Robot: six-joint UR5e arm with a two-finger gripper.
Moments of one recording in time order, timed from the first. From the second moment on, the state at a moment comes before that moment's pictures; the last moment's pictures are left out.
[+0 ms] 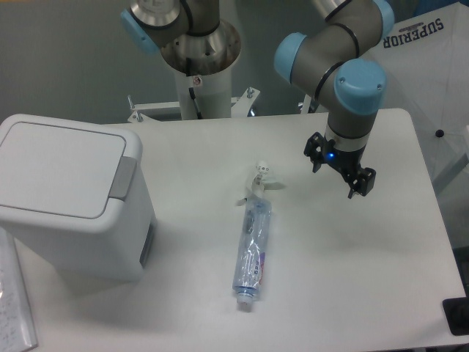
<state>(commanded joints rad) 2.73 -1.87 -1.72 -1.04 1.58 1.51</state>
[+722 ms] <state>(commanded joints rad) 2.73 -1.84 -1.74 -1.03 1.28 1.34</state>
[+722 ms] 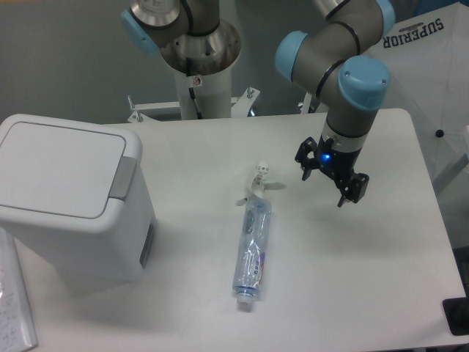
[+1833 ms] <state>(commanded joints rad) 2.53 -1.67 -1.68 -0.95 0.95 0.70</state>
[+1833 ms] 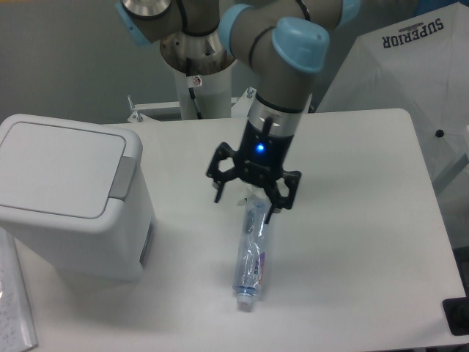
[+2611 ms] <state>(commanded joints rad) 2.40 -1.64 -1.71 -0.91 0.88 0.55</state>
